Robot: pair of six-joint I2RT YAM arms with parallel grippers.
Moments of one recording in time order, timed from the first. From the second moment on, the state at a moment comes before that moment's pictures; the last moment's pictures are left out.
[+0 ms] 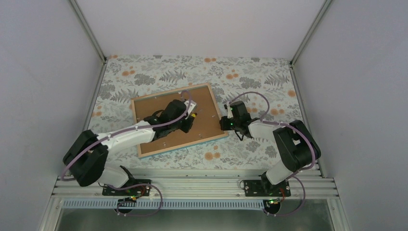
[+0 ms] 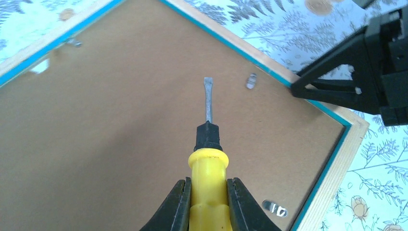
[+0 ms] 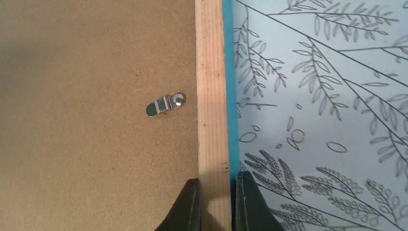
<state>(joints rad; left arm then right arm) -0.77 1.42 0.82 -0.13 -0.04 -0.16 0.46 1.59 0.65 0.06 -0.16 0.37</state>
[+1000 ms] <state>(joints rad) -0.75 0.97 0.58 -0.09 -0.18 -0.43 0.36 1.24 0.42 -0.11 0.03 0.67</state>
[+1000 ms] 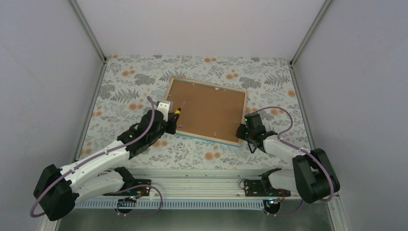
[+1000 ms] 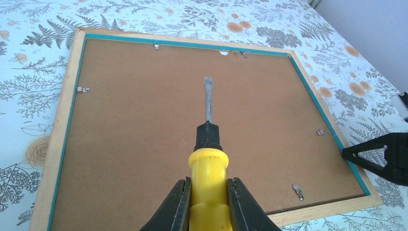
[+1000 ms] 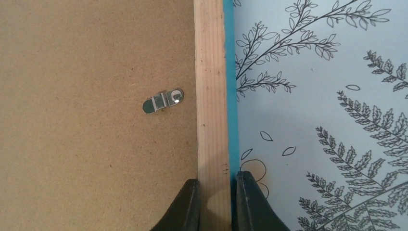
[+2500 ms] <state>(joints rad) -0.75 0.84 0.54 -0.14 -0.24 -0.46 0.94 1.49 0.72 -0.16 -0.21 0.74</state>
